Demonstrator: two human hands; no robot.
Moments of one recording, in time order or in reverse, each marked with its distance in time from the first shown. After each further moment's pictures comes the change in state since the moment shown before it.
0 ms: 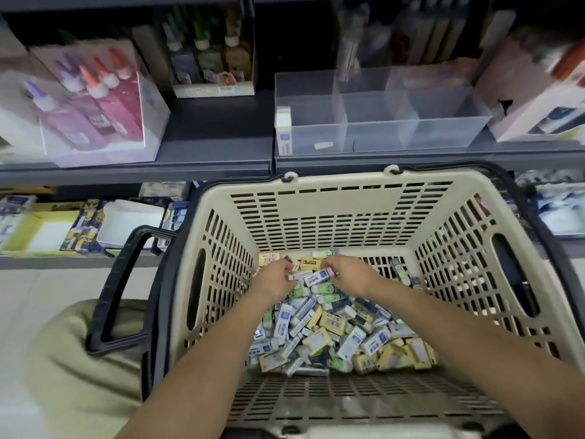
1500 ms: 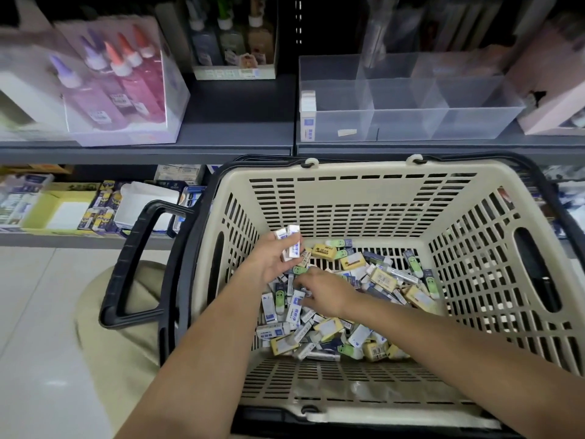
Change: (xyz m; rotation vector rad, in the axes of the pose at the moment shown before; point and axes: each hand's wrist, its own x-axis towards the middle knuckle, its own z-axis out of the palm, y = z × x) left_hand -0.007 -0.002 -0.038 -1.317 -0.079 -0.235; right_hand -0.008 -0.068 0.045 -0.099 -0.106 -0.219
